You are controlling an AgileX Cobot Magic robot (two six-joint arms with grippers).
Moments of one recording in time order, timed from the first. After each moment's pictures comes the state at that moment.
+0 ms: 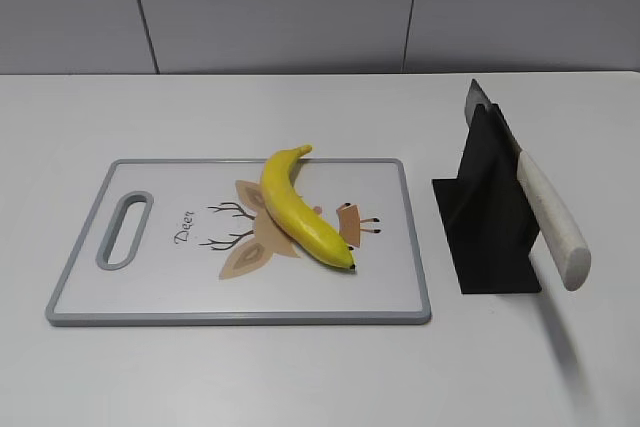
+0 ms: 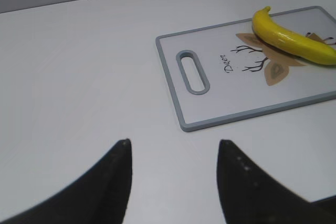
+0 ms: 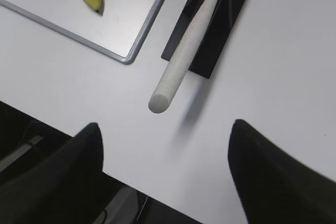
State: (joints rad) left arm -0.26 0.00 -0.50 -0.05 1.09 0.15; right arm 0.34 0.98 -0.99 0.16 1.12 -0.10
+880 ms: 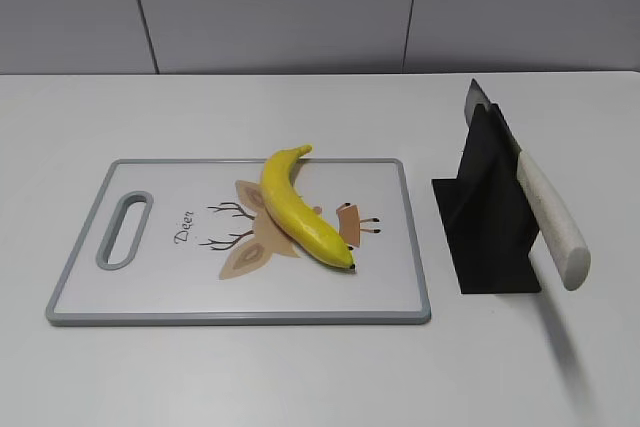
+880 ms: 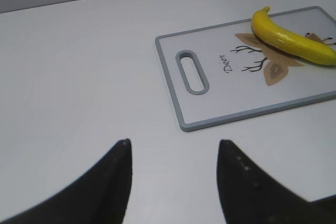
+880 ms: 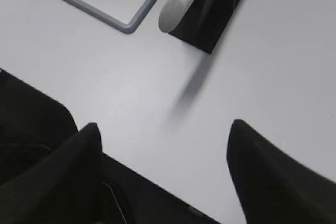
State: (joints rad) left arm -0.26 0.00 -0.50 -0.05 1.09 0.15; right arm 0.34 0.31 -0.51 0.16 1.05 -0.19
